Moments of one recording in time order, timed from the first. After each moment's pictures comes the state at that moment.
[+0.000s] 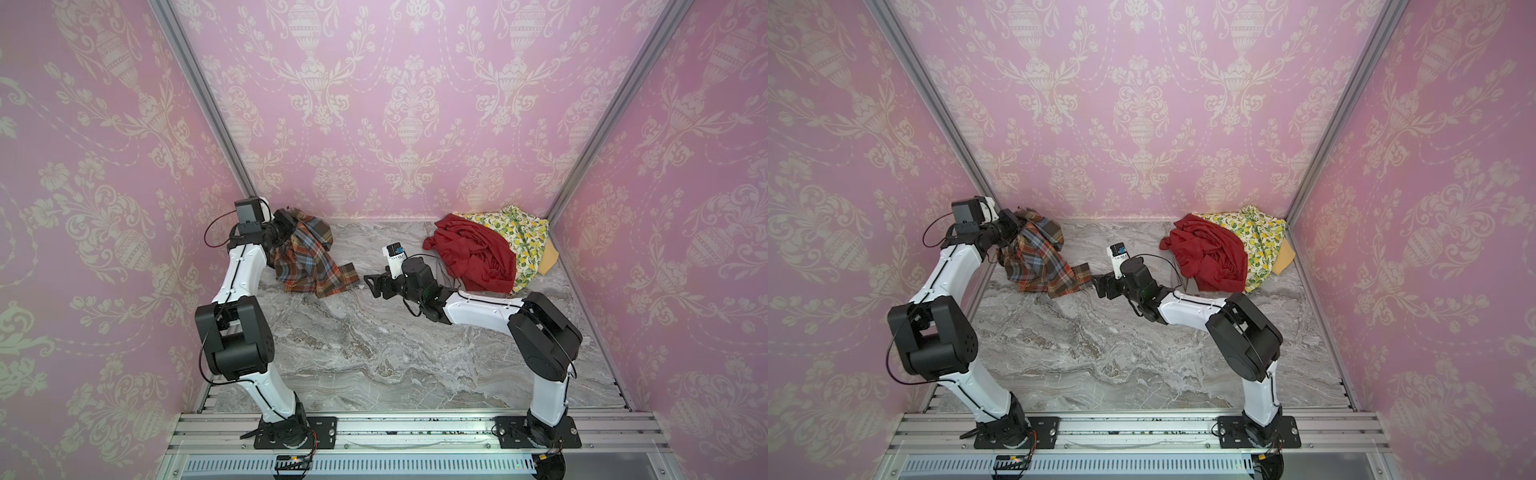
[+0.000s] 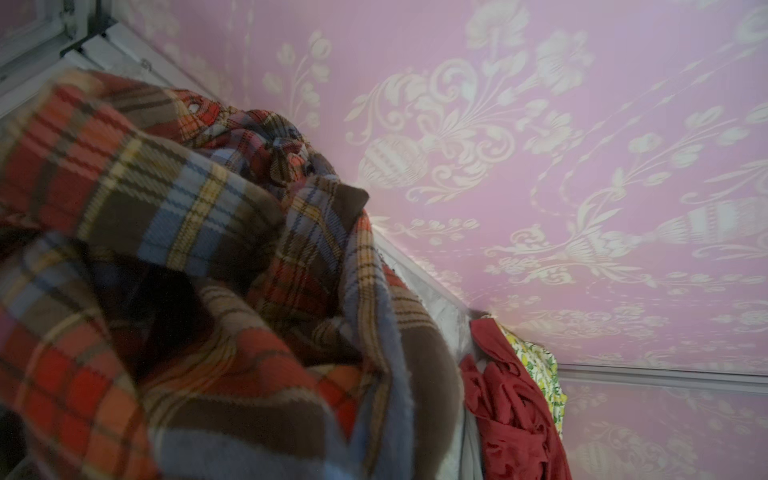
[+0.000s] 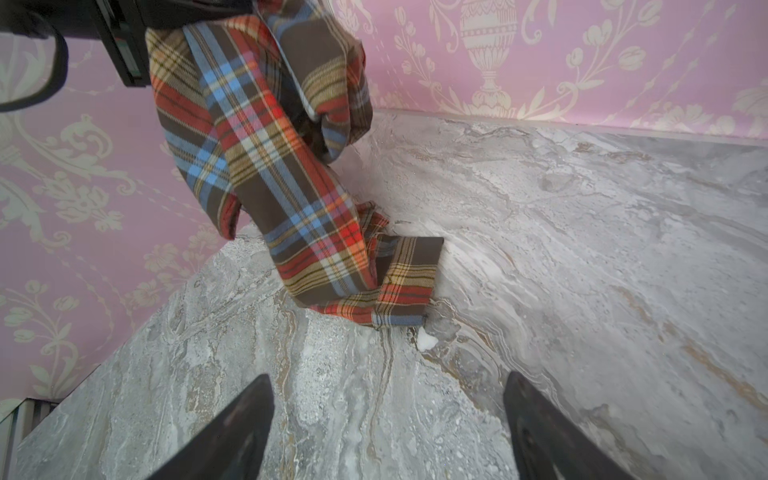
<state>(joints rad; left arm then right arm) 0.26 1.75 1.45 -0.26 0.46 -0.67 0.77 1.90 1.18 0.38 -0.01 0.34</state>
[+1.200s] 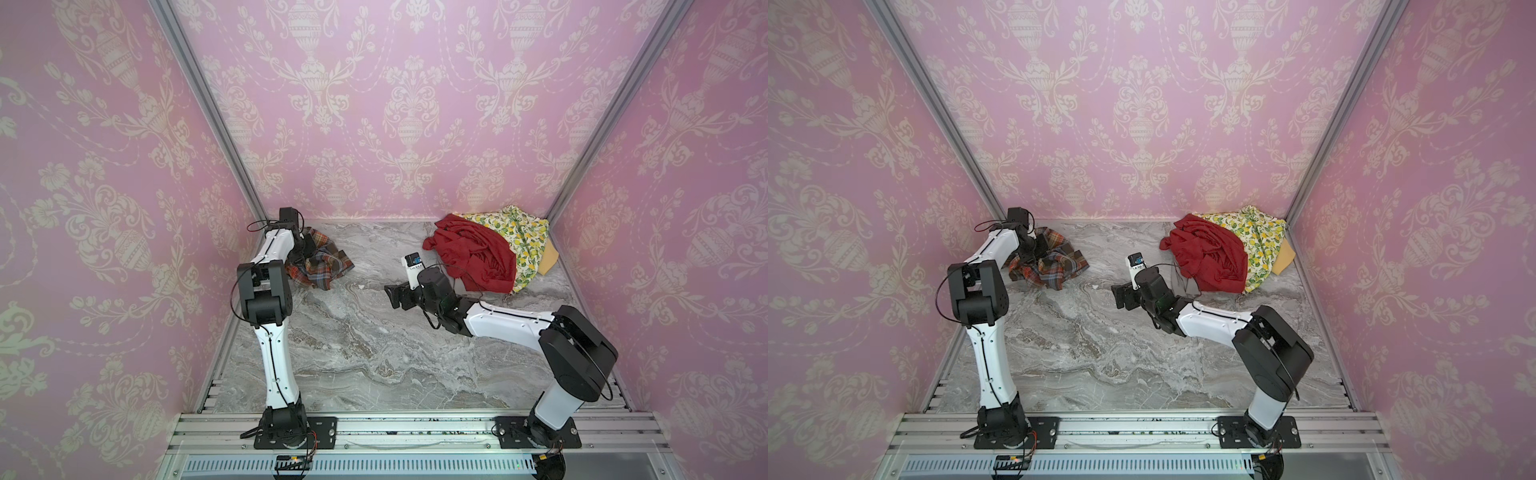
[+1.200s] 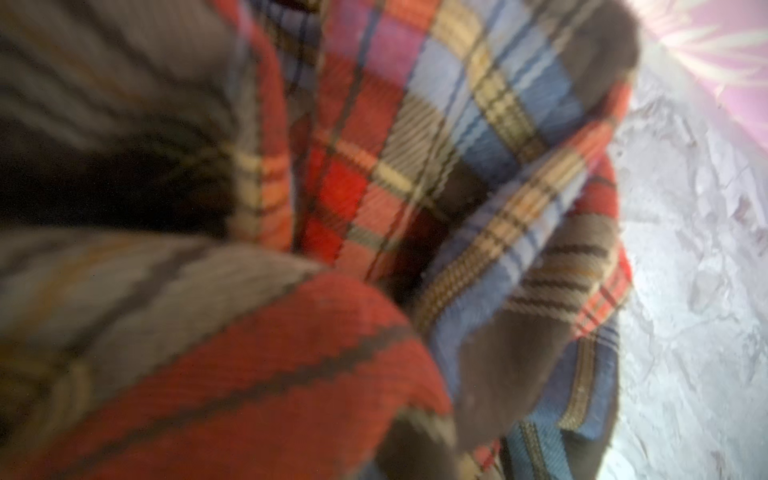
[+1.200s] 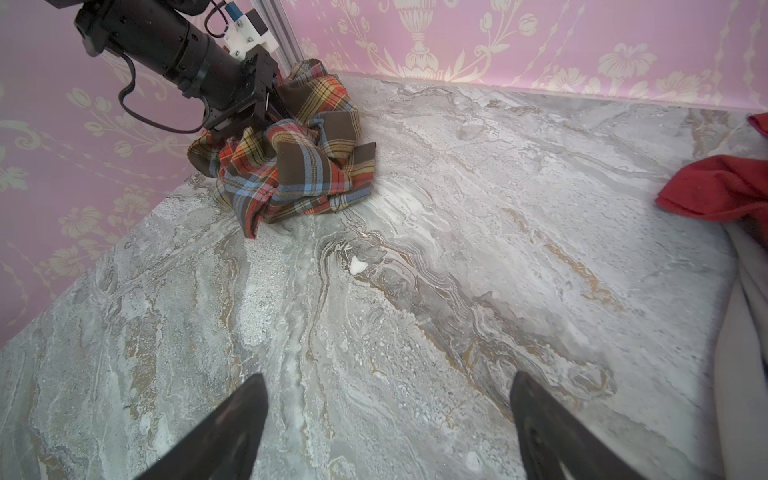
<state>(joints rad) 0.16 2.35 2.01 -0.77 0.16 -0.38 0.76 1.69 0.99 0.25 0.10 0.30</state>
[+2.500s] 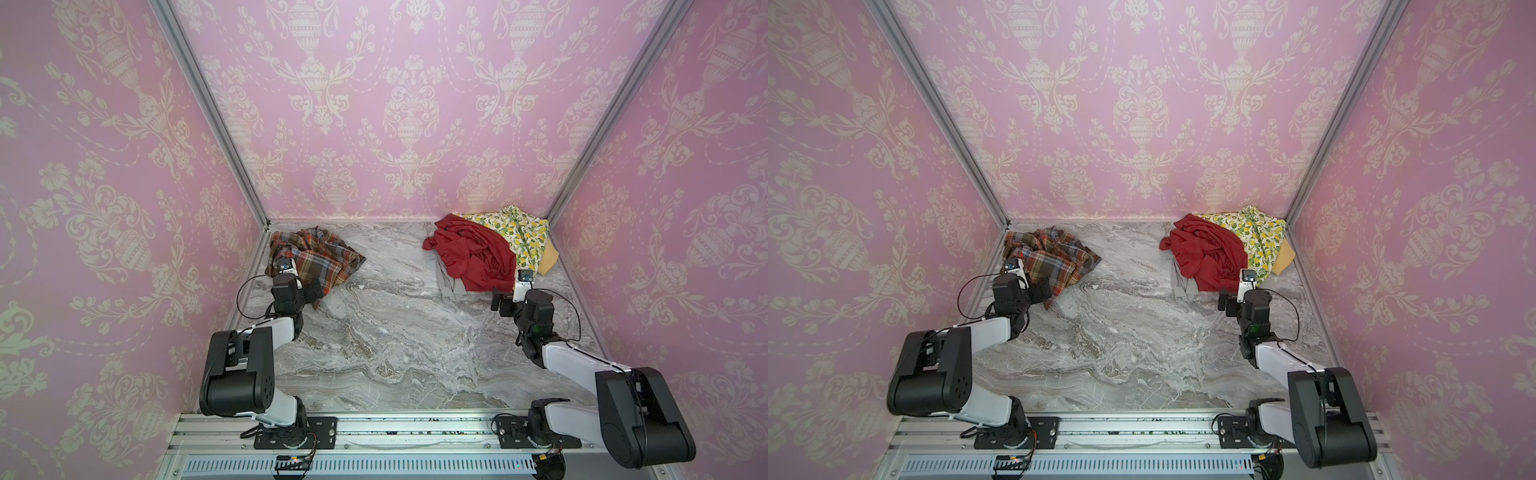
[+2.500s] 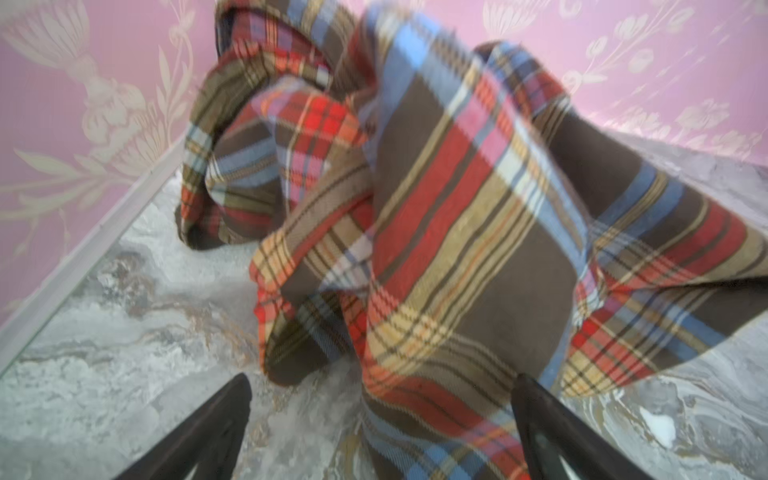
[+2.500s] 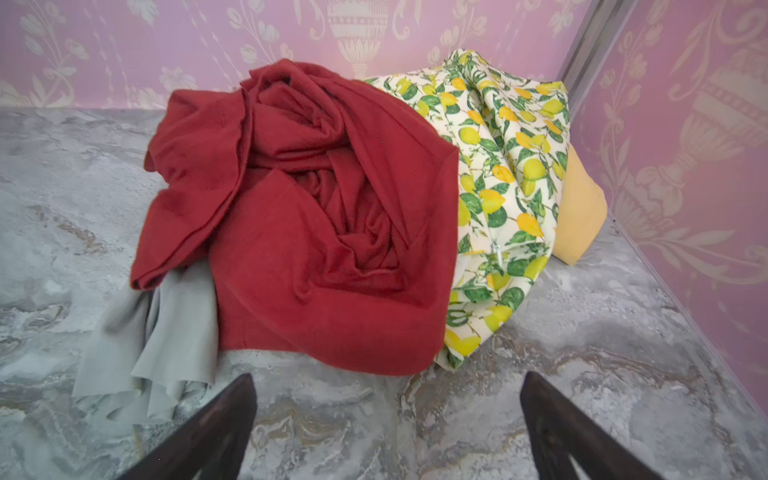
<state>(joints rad) 0.11 1.51 0.55 0.48 -0.03 -0.17 0.05 1.26 0.34 0.56 0.13 0.02</state>
